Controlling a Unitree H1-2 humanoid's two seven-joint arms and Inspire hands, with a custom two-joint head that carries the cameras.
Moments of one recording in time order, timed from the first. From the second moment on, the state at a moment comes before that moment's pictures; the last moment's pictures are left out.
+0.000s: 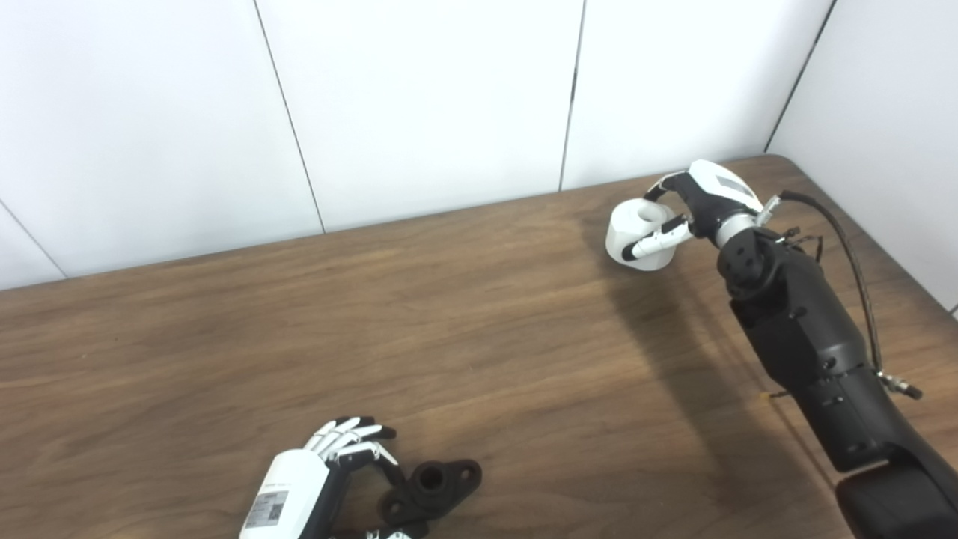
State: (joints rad) left arm 0.15 0.26 -0.34 -0.26 0.79 -0.12 -0.05; right arm -0.50 -0.53 0.04 0.15 -0.77 0.47 0.31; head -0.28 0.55
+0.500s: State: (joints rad) left arm 0.15 0.26 -0.34 -0.28 0.79 -0.10 -0.07; right arm -0.50 -0.54 0.04 0.15 -0.77 0.47 0.32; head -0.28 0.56
